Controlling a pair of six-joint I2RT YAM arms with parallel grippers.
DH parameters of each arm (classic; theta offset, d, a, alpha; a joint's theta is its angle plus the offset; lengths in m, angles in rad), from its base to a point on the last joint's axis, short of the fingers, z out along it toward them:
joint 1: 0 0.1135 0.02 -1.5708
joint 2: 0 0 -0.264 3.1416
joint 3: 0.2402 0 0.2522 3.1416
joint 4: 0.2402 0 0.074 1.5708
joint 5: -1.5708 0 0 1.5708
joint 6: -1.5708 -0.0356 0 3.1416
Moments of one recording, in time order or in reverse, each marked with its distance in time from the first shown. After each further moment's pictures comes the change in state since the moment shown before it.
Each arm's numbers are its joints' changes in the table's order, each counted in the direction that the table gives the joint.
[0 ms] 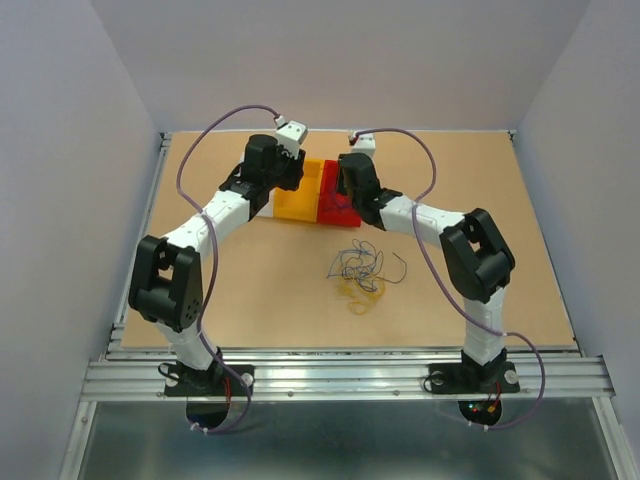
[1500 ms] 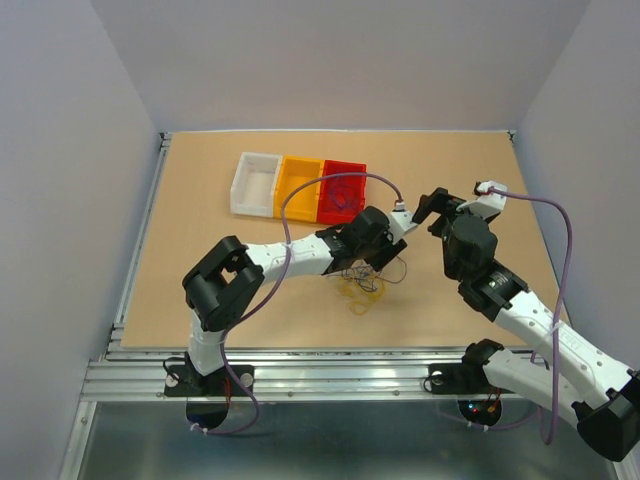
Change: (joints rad) left arm -0.591 0.187 -0.025 -0.020 0.105 -0.037; right arm -0.011 -1.168 -0.735 0.154 -0.308 -0.068
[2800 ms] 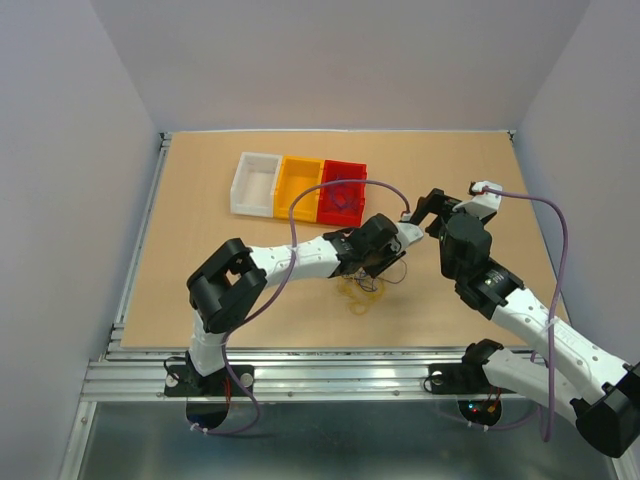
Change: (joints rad) left arm -0.048 0.006 0.052 0.187 0.060 -0.003; right arm 0.000 0.027 -0.009 0.001 -0.006 0.000
